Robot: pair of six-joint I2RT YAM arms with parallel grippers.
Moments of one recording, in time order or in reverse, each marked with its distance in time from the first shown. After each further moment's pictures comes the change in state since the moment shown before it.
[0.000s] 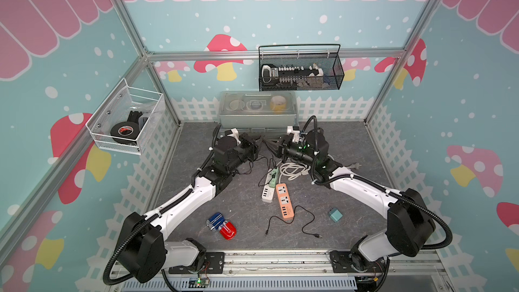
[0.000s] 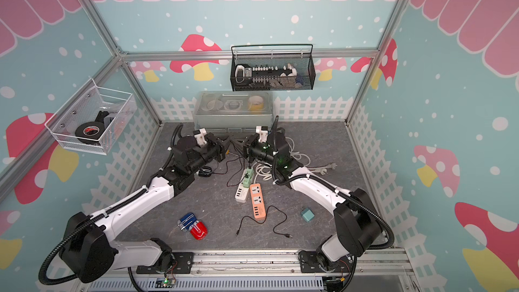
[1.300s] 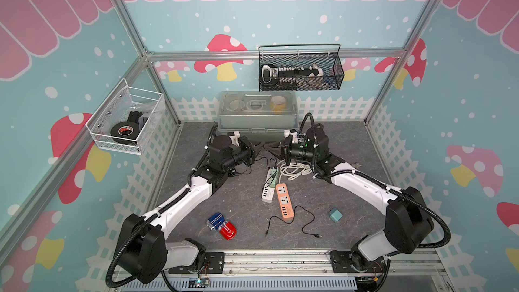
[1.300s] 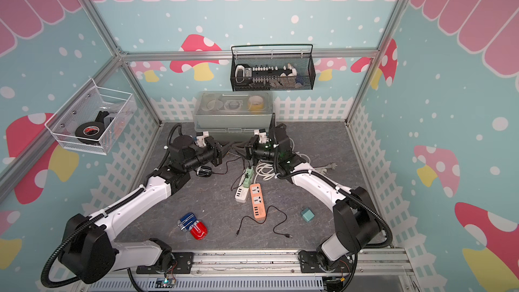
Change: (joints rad) left arm 0.081 -0.006 -0.018 -0.067 0.278 0.014; right arm -0.068 0.013 0.047 -0.175 -0.228 -0.031
